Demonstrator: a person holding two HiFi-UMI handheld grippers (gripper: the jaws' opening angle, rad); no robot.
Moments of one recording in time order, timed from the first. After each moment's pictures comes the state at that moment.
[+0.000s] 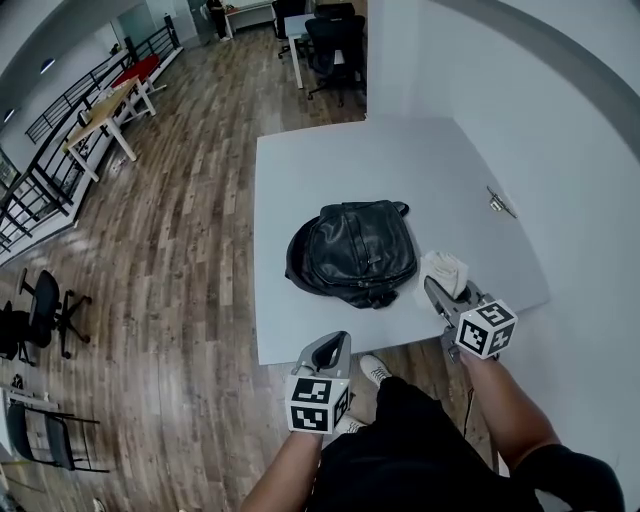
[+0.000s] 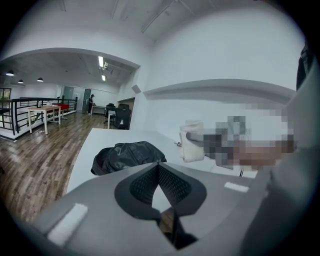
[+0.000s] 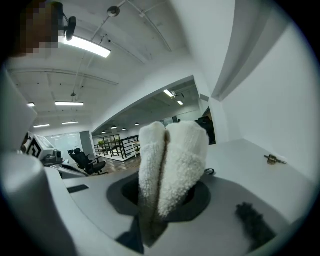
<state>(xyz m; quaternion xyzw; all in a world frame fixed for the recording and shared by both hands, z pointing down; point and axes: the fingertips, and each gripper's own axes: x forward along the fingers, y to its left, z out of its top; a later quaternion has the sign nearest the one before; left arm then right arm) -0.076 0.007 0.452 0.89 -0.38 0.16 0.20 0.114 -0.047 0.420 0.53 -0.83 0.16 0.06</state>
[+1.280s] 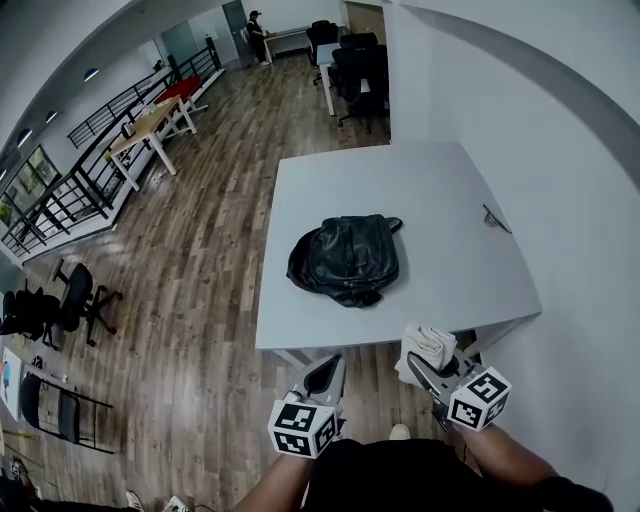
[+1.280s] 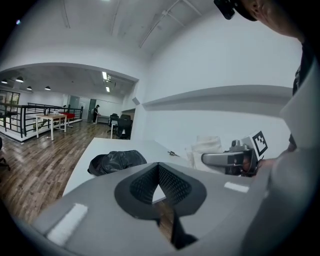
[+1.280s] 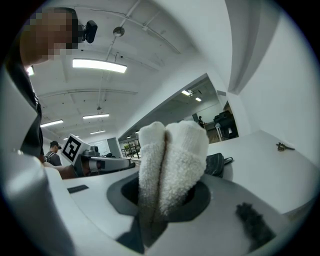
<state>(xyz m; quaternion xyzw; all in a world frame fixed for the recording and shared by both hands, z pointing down) -0.025 0.121 0.386 0.88 -0.42 0.11 0.17 0.109 0.139 0.381 0.41 -0.89 0.18 0.01</state>
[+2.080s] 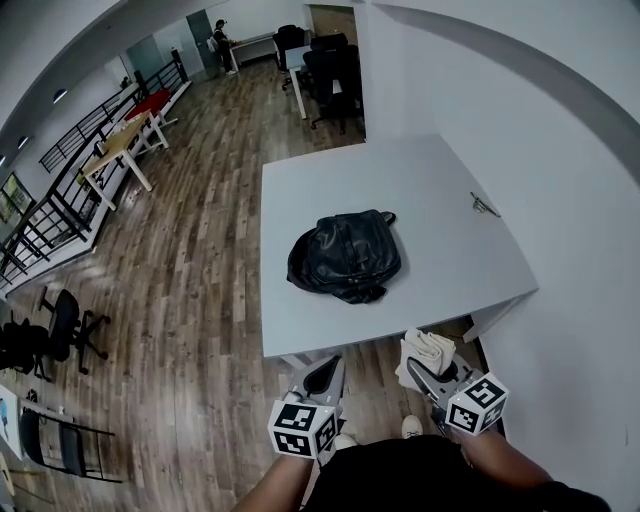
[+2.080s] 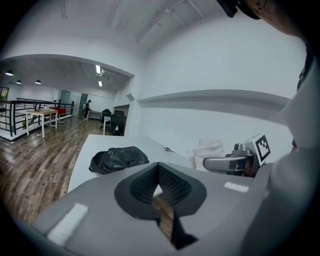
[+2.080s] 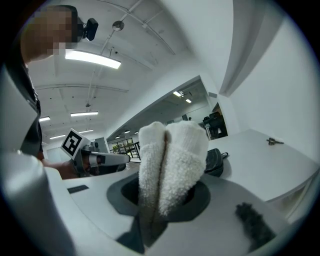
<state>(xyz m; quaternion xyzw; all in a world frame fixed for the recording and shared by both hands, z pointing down) -0.079 0.123 0.392 0.90 -0.37 0.12 0.18 0.052 0.164 0.392 0.47 -0.86 0.19 0.02</state>
